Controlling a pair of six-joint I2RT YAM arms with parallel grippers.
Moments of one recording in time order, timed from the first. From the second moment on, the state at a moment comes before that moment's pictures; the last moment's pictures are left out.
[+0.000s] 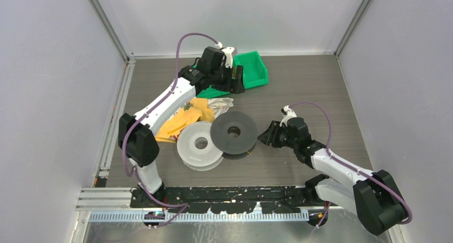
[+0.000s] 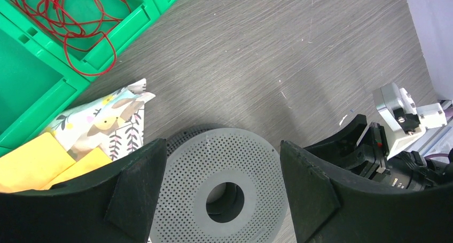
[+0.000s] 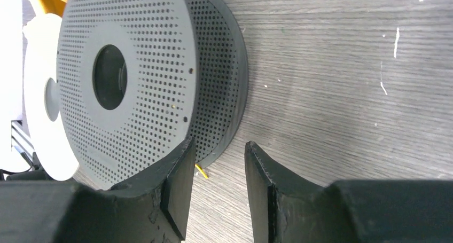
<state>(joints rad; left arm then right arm) -0.61 1.78 1.72 -0.61 0.20 -0.31 0.44 1.04 0.32 0.15 -0.25 0.62</state>
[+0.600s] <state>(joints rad) -0.61 1.70 1.72 -0.65 0.17 -0.29 0.44 0.87 0.60 -0.43 0.28 0.67</state>
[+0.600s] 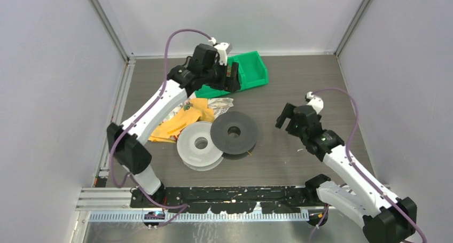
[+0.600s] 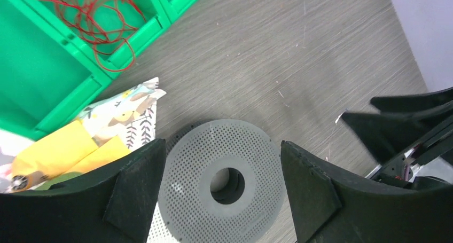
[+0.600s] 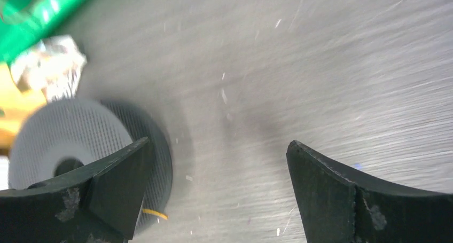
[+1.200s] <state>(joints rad) -0.61 1.04 1.32 -0.78 -0.24 -0.29 0.44 1.14 1.19 -0.87 0.94 0.55</state>
